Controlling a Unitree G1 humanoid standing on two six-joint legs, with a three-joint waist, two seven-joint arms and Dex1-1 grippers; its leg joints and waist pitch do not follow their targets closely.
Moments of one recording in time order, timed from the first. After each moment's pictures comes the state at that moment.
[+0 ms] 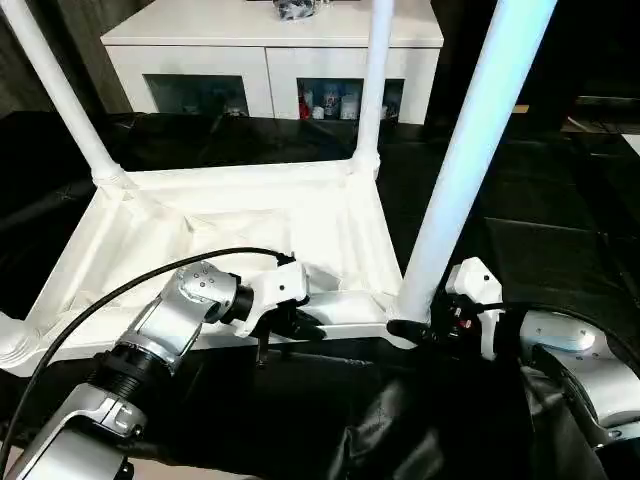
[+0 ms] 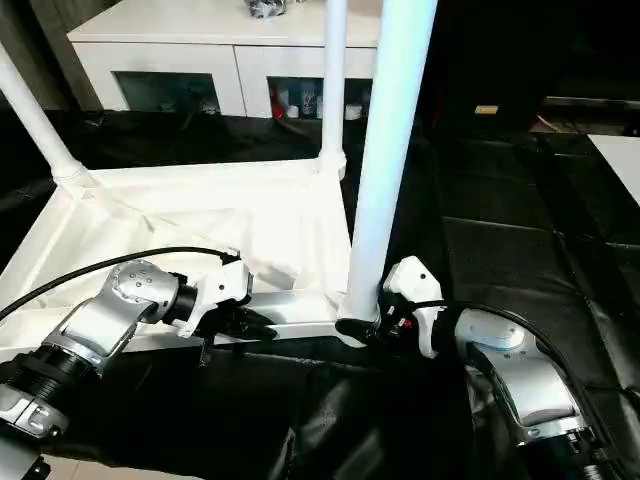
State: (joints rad) left arm -0.54 0.43 -0.39 0.43 0.02 0.15 -1.26; right arm -0.18 -0.53 0.15 0.06 0.22 0.27 0.91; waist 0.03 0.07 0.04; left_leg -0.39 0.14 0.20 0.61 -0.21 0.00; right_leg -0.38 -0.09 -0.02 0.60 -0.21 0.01
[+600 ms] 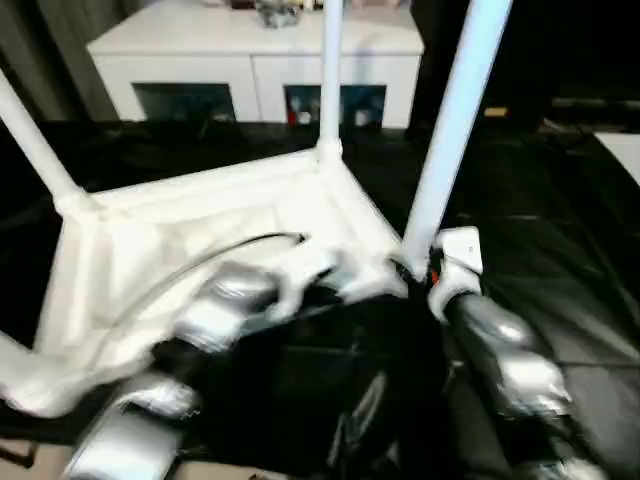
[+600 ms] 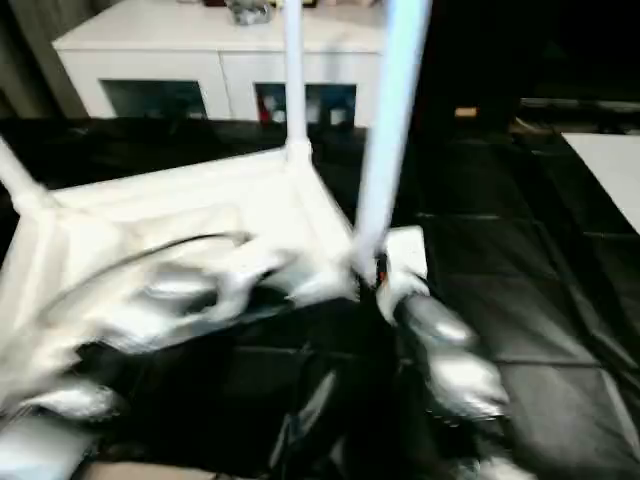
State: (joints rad) left arm -0.65 0.12 -0.33 0.65 0.10 0.24 -0.78; right arm -0.38 -0.03 -0.03 0.38 0.07 0.24 0.02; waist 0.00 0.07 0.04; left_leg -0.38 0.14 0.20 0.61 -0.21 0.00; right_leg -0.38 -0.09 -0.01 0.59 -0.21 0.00
